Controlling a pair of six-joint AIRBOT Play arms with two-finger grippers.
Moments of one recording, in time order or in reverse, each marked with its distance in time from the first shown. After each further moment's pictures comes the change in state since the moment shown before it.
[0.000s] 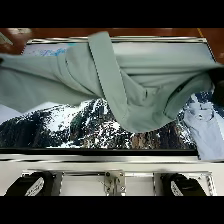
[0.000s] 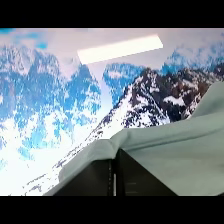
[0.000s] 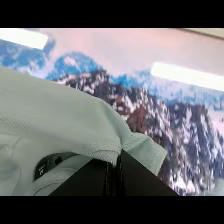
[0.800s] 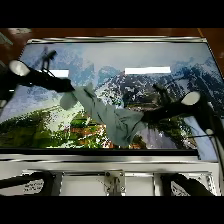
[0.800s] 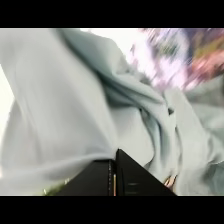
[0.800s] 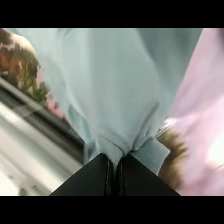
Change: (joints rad) left arm -0.142 -0.537 -0.156 -0.170 0.200 0.016; right arm -0.002 -0.420 -0.526 0.474 -0.094 -0.224
